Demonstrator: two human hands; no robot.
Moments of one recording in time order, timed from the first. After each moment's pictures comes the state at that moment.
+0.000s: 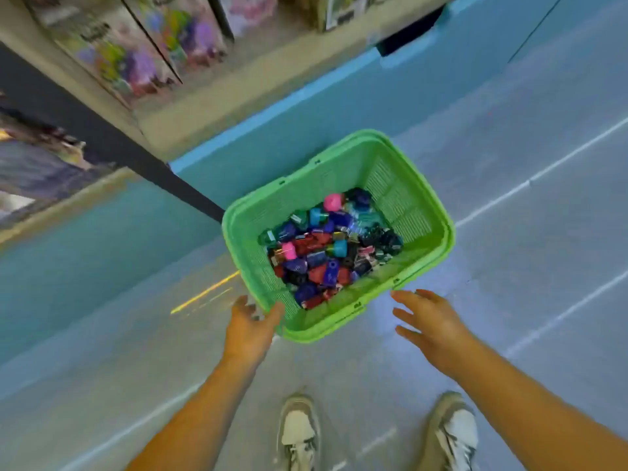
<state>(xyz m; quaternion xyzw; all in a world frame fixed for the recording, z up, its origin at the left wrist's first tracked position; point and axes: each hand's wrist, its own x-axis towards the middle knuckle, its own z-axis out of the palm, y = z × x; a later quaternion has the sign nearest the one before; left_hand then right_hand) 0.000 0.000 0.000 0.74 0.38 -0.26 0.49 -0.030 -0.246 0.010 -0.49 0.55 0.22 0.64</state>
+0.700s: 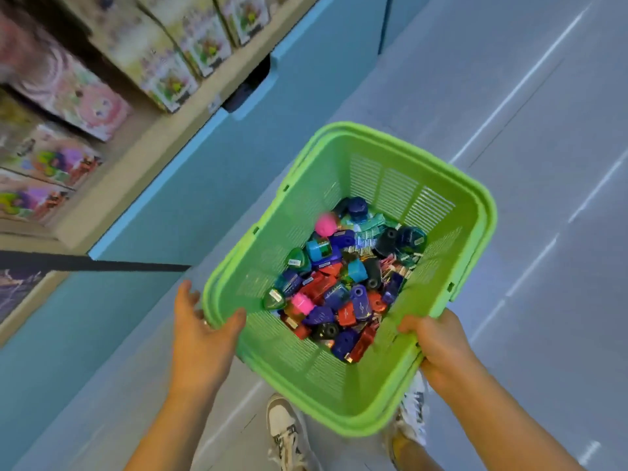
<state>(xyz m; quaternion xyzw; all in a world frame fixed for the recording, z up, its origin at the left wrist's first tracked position) 0.004 -0.137 0.166 0.88 0.20 -0.21 0.38 -0.113 -0.374 0.129 -0.43 0.62 0.12 0.64</state>
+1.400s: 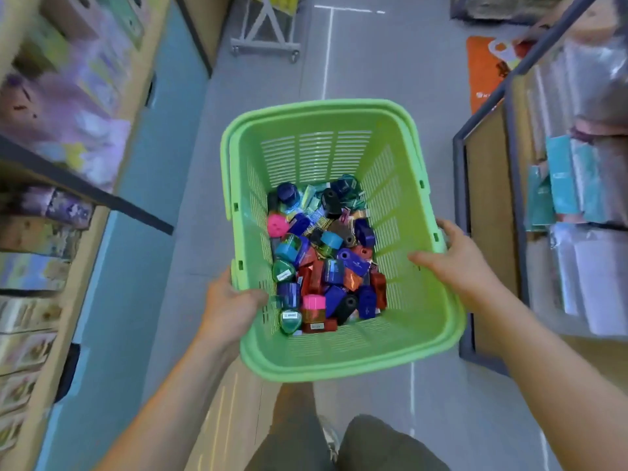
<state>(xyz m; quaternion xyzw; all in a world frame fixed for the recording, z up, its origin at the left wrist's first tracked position) 0.013 -0.694 0.452 0.78 -0.06 -0.49 0.39 -0.227 -0.858 0.454 -0.54 0.66 -0.08 0.51</state>
